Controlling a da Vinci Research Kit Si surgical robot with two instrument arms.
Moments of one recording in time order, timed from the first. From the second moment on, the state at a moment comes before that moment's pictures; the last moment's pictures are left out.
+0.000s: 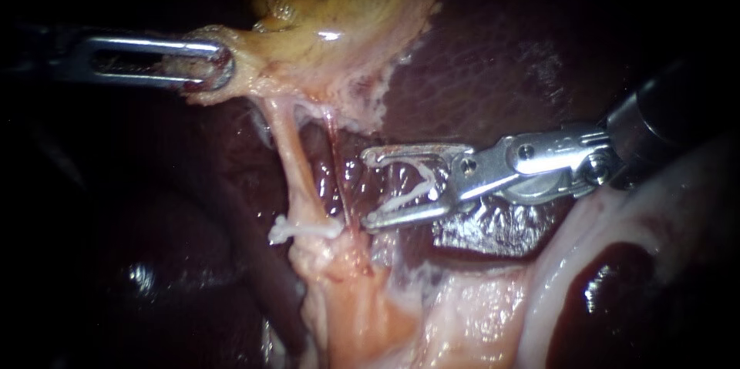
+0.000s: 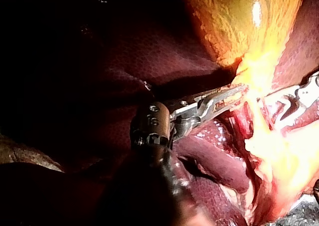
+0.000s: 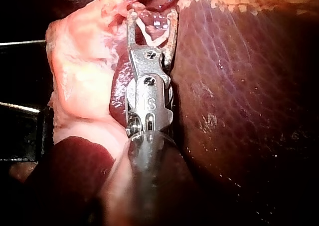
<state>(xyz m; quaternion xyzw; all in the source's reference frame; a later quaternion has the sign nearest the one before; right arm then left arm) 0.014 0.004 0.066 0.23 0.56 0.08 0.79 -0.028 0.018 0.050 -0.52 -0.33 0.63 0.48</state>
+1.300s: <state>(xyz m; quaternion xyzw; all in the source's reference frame) 0.018 0.003 0.059 0.32 0.57 0.15 0.75 -0.028 0.018 0.050 -0.52 -0.33 0.63 0.48</state>
